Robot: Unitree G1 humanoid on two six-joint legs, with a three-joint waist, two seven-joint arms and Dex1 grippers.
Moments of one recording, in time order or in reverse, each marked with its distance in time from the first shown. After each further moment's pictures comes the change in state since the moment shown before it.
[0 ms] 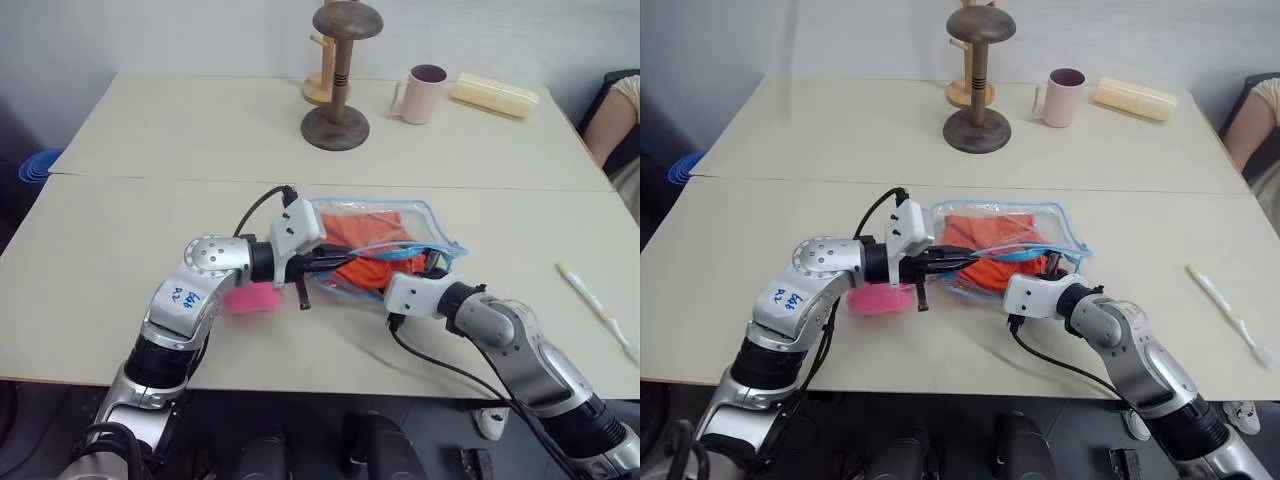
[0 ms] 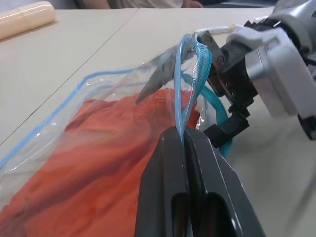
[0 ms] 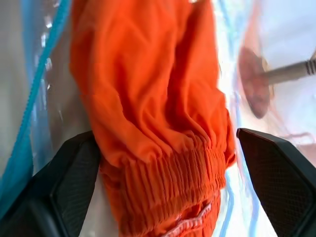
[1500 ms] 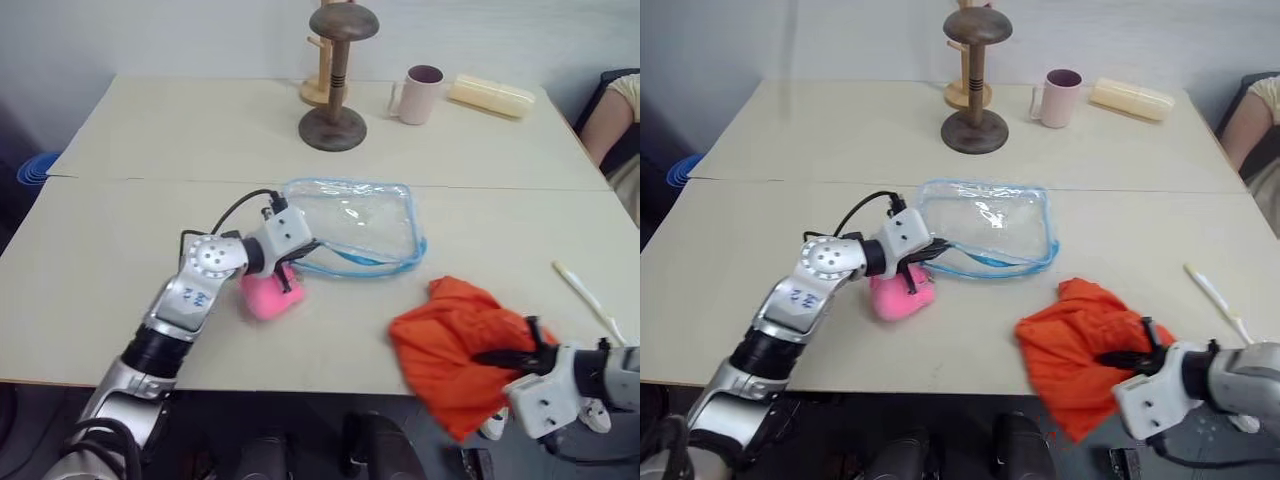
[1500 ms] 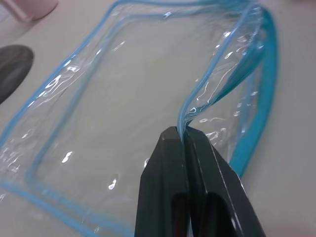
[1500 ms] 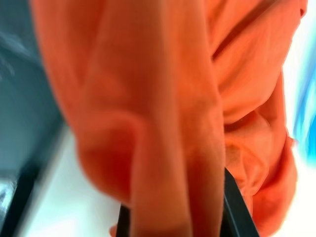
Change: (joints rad) left arm 0.037 0.137 -0.071 0.138 0.212 -0.211 0.073; right arm 0.649 -0.451 -0.689 0.083 0.246 -0.658 0.414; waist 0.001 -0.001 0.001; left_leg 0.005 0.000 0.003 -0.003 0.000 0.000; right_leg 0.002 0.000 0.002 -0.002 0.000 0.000
